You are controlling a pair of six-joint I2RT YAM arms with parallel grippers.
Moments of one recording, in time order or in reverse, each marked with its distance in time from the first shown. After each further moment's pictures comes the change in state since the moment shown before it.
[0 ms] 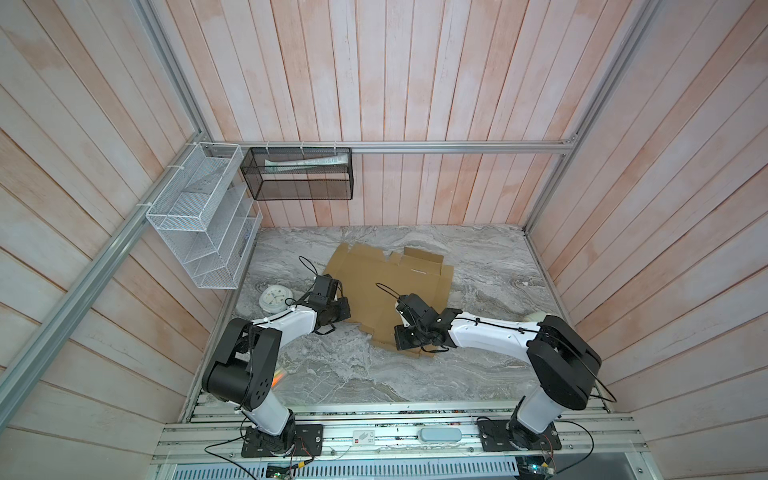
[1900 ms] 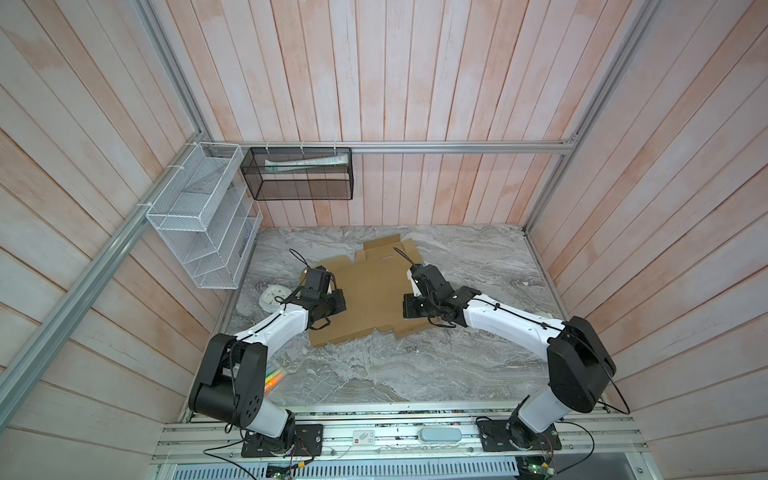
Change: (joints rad) left arm 0.039 -0.093 0.058 -0.098 0.016 0.021; right arm -0.153 -0.058 0.146 -0.010 0.036 -0.069
